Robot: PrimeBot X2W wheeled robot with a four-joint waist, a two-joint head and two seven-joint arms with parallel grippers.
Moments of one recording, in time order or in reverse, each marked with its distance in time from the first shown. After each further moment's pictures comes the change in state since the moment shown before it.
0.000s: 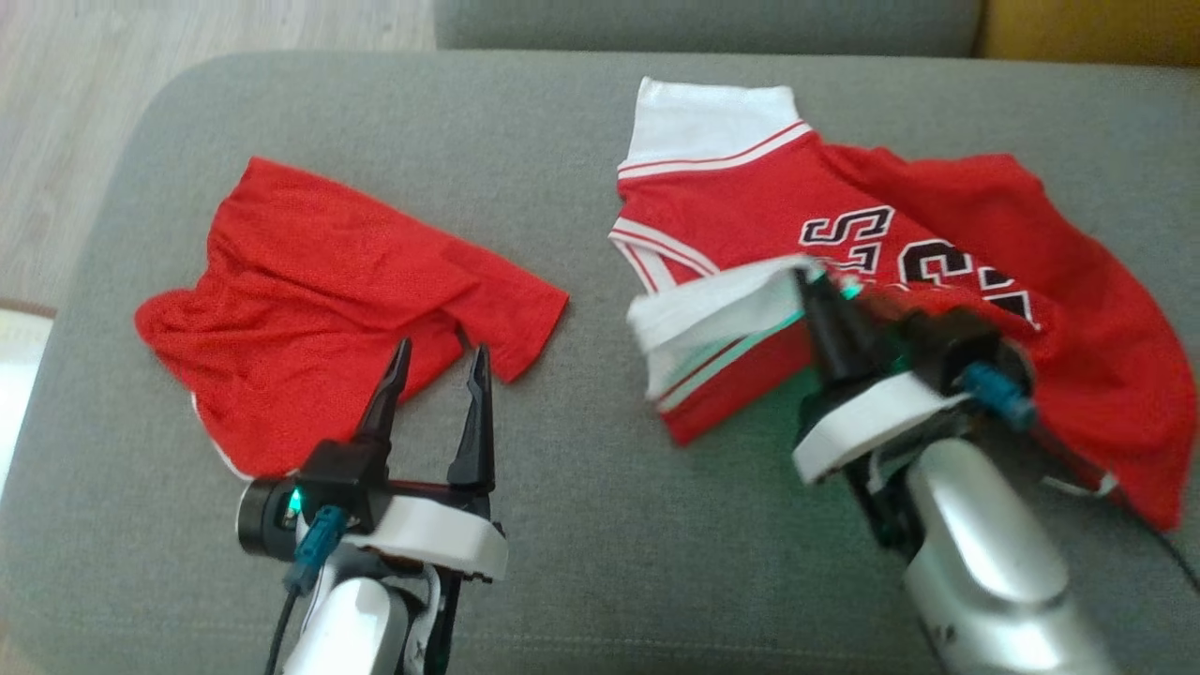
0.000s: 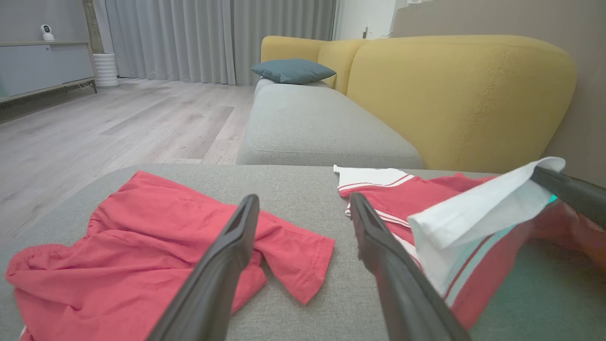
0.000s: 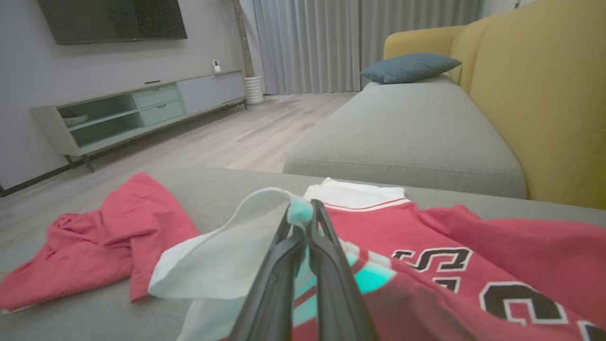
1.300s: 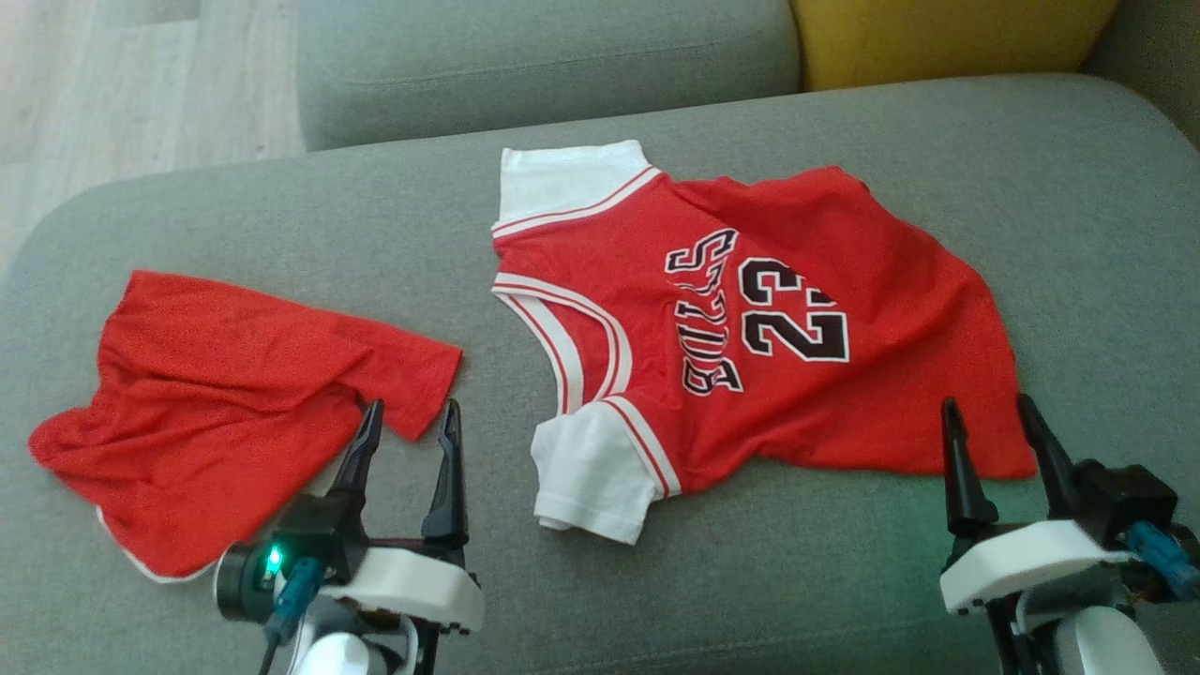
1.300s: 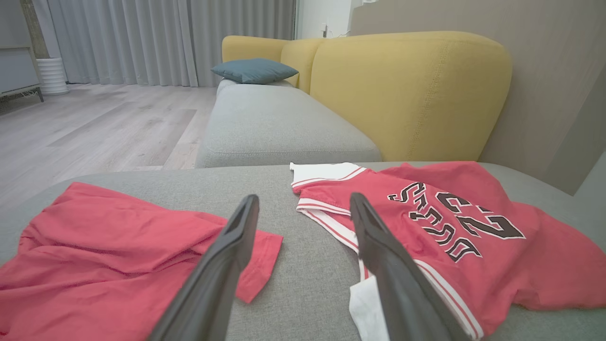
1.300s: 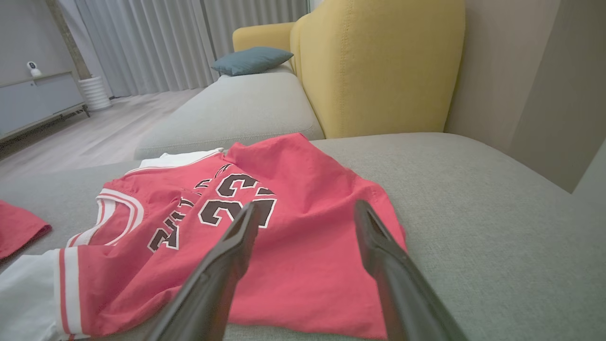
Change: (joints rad) left arm 0.108 0.001 0.054 -0.007 0.009 -0.001 0.000; right arm 0.416 0.018 -0.347 -0.335 -0.109 0.000 0.137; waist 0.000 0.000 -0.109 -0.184
